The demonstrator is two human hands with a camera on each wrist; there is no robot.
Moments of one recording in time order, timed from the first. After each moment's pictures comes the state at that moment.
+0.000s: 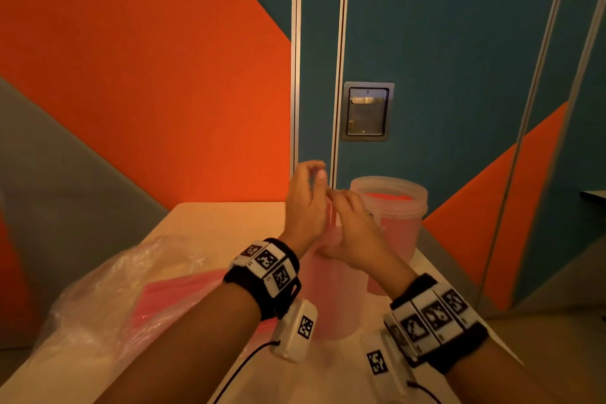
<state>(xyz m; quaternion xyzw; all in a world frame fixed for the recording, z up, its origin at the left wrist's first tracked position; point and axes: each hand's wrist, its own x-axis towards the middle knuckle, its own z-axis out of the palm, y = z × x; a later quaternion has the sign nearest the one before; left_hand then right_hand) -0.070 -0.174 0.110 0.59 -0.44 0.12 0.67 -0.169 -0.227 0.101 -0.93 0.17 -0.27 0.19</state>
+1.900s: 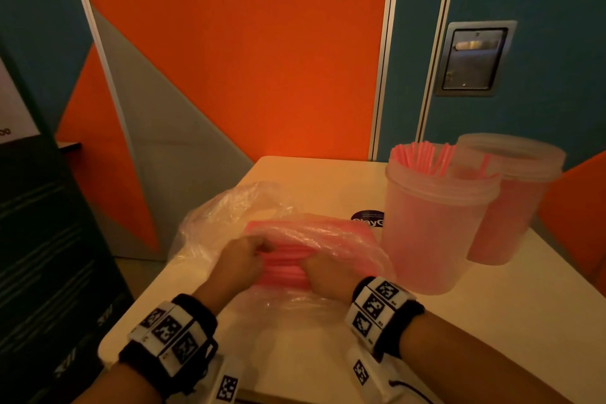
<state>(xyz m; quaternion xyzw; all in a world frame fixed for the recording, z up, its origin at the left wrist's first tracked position) 0.001 0.072 -0.008 0.90 -0.29 0.02 0.33 -0.060 -0.094 -0.037 -0.99 -0.04 0.03 0.12</state>
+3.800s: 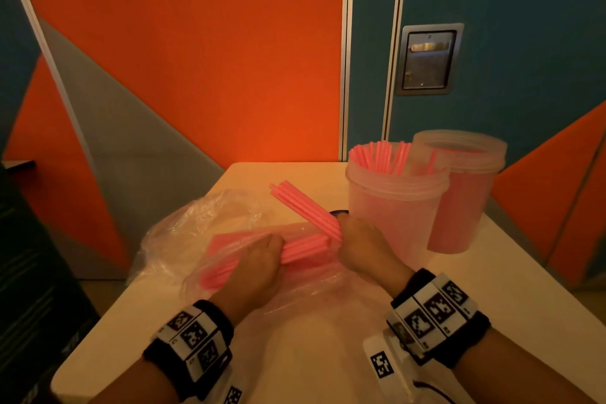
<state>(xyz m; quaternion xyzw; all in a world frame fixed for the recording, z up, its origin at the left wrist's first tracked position) -0.028 0.013 -0.017 0.84 -0.49 0.12 0.20 -0.131 -0.145 0.035 -0.95 0.19 -0.13 0.20</state>
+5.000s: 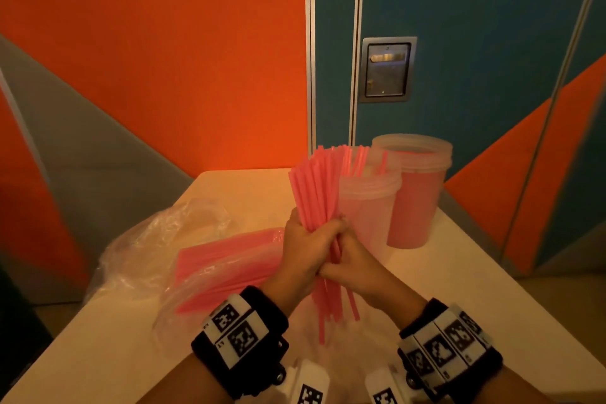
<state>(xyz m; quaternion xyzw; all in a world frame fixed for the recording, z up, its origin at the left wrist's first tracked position) -0.130 -0.091 0.041 0.58 -0.21 -0.14 0.77 -0.189 -0.149 0.023 -0.80 0.01 -0.25 0.54</state>
